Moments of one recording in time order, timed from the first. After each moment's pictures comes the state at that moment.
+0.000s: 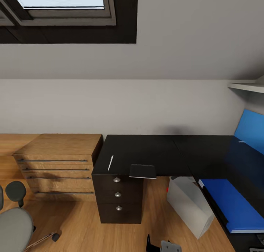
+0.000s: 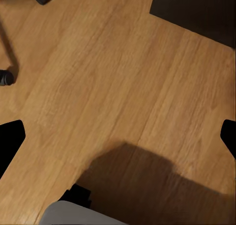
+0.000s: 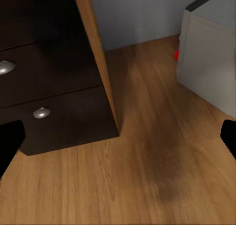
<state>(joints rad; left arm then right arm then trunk) -0.06 -0.01 -0.38 -0.54 0.65 -0.20 0.38 -0.25 0.13 0.69 -0.36 -0.63 -0.63 -0.35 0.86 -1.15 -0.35</state>
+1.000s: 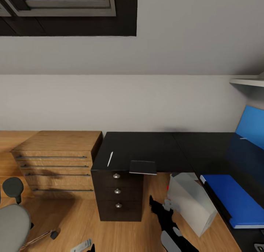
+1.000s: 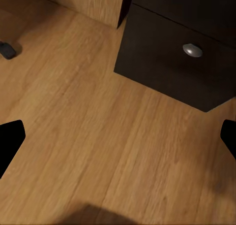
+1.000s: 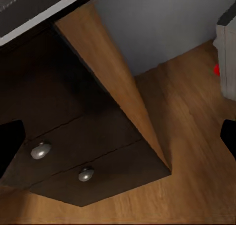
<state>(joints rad) -0.06 0.05 -0.39 -0.81 0.65 -0.18 0.38 -0.42 0.05 0.49 -0.58 -0.82 -0.35 -0.15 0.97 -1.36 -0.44</state>
